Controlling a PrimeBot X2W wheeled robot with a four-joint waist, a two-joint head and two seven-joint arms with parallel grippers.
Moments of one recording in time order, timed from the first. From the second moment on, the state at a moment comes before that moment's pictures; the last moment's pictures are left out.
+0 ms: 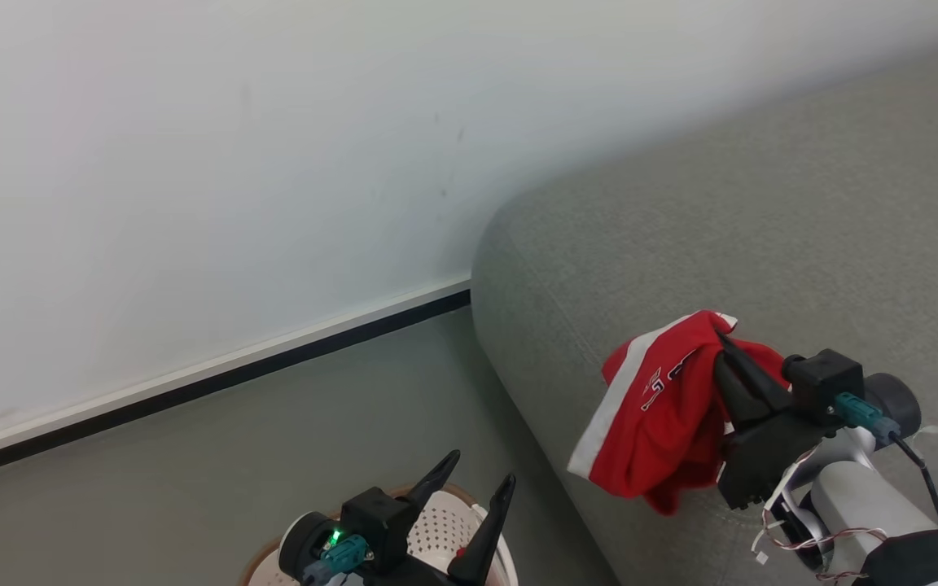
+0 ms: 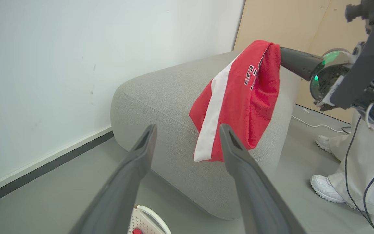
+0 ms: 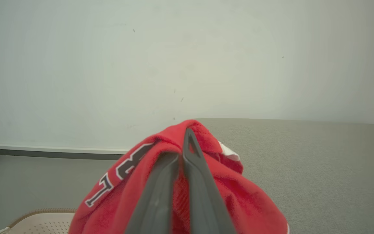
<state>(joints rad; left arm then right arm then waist) -0.21 0.09 -0.64 0.33 -0.48 -0.05 -0.16 -0.50 -0.29 0.56 0.60 0.39 0.07 -0.26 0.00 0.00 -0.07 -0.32</state>
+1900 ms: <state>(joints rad) -0.47 0.21 -0.63 -0.02 -0.29 0.01 -0.06 -1.20 -0.49 0.23 0.91 0.49 0.03 -0.22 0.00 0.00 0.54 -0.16</state>
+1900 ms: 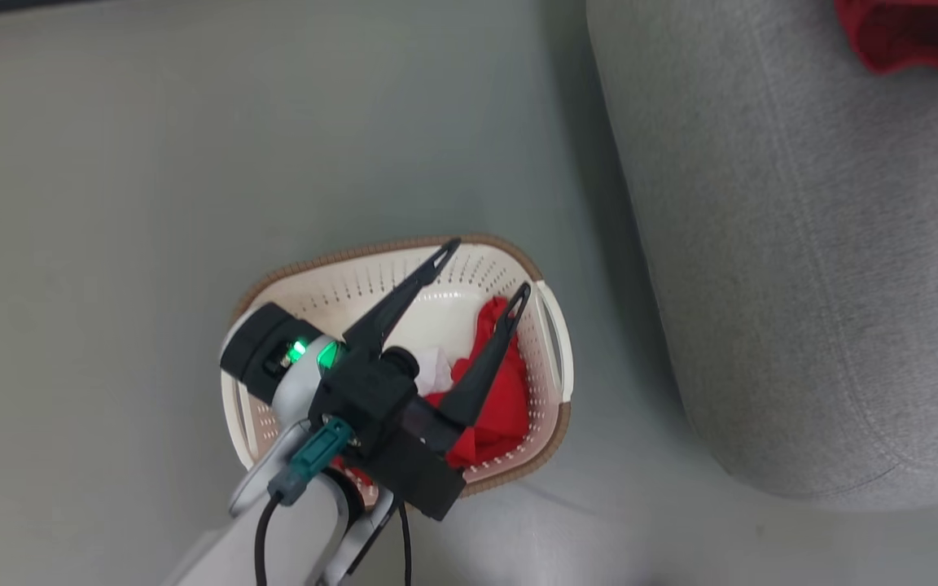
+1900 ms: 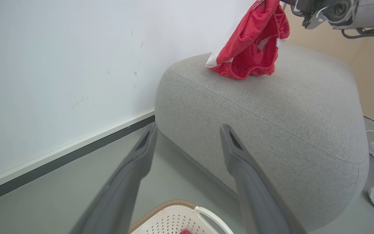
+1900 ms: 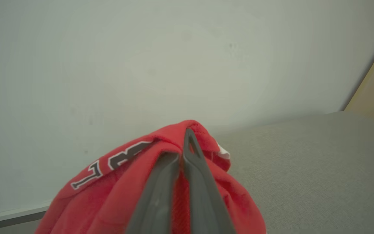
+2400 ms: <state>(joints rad) -0.52 0.22 -0.61 -0.01 -0.28 0.02 -0.06 -1.16 -0.40 0.28 1.01 0.49 0.04 -0.25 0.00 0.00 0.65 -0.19</state>
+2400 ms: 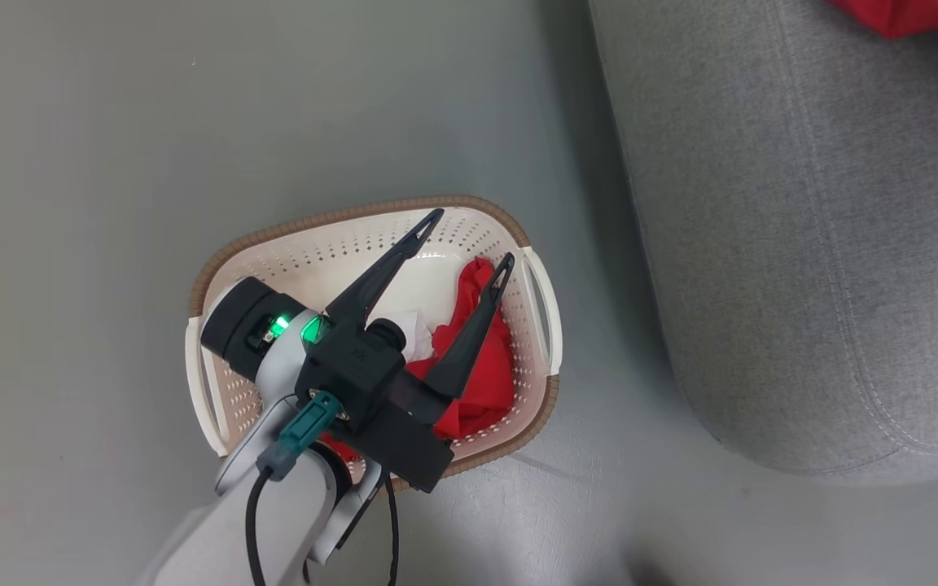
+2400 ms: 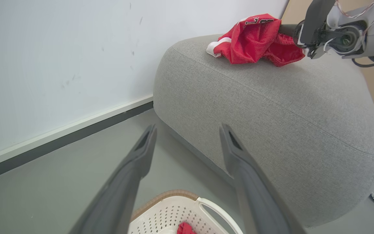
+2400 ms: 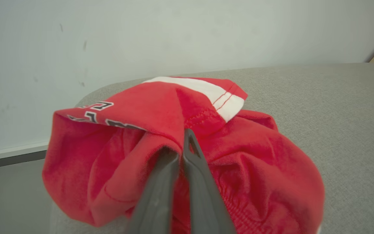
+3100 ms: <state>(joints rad) -0.49 0.17 -0.63 0.14 -0.31 0.00 -0.15 -0.96 -0.40 0.30 0.97 0.42 0.06 -0.25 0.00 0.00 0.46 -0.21</state>
